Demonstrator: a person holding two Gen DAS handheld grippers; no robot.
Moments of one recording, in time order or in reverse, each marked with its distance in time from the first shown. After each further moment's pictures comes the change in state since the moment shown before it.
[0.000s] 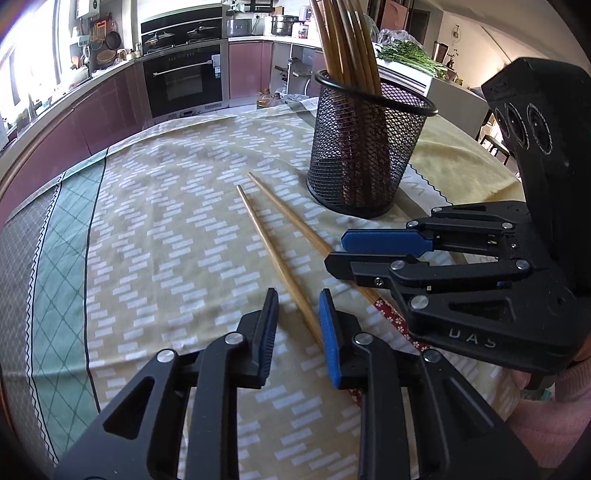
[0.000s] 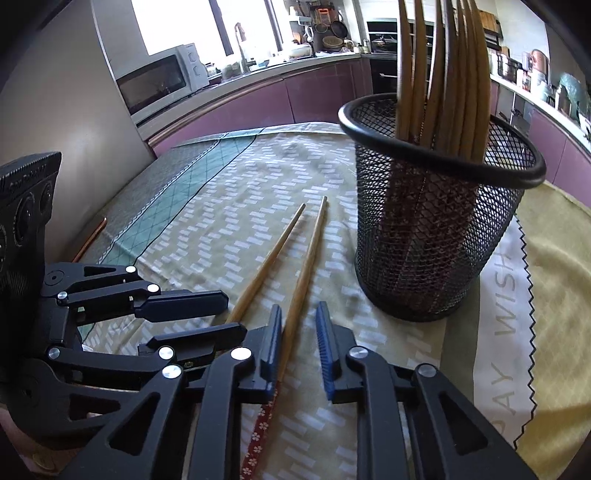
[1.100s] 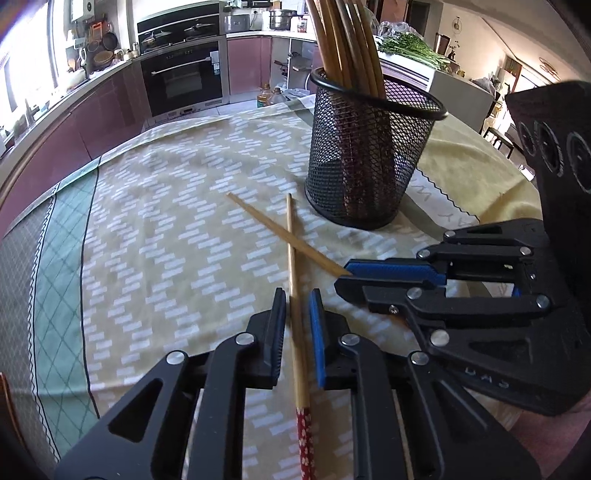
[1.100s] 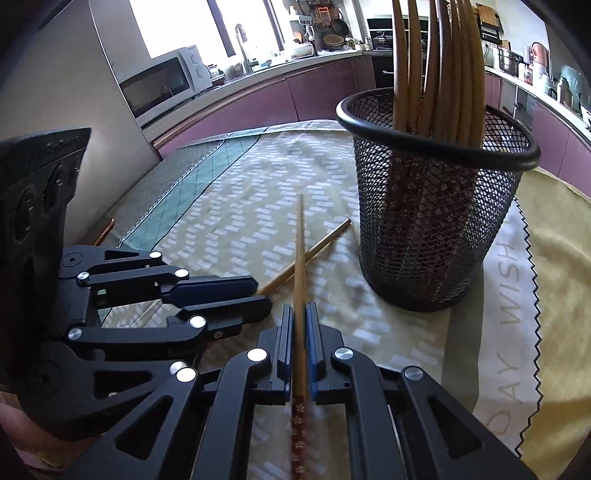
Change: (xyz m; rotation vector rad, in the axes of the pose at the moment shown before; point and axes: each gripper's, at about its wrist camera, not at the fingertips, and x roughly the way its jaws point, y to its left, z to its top) left arm 0.012 -0.005 0.016 0.020 0.025 0.016; right arm -0.005 -0.001 -0.005 0.009 0.000 0.028
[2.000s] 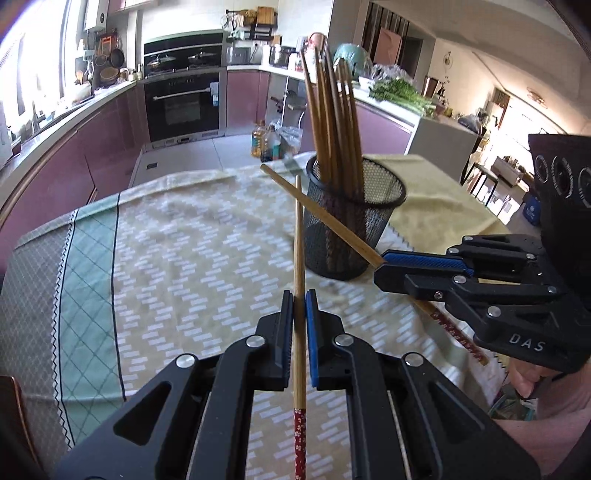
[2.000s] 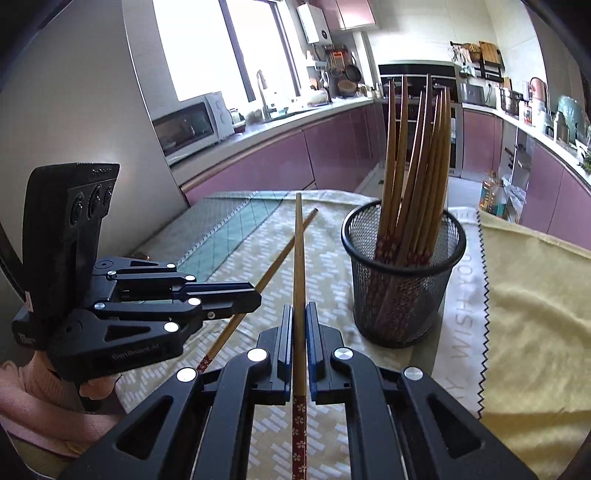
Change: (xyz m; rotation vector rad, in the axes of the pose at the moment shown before) left arm -0.068 0.006 0.014 -0.035 -0.161 -0.061; right arm -0.075 0.003 0.009 -0.052 -0.188 0.043
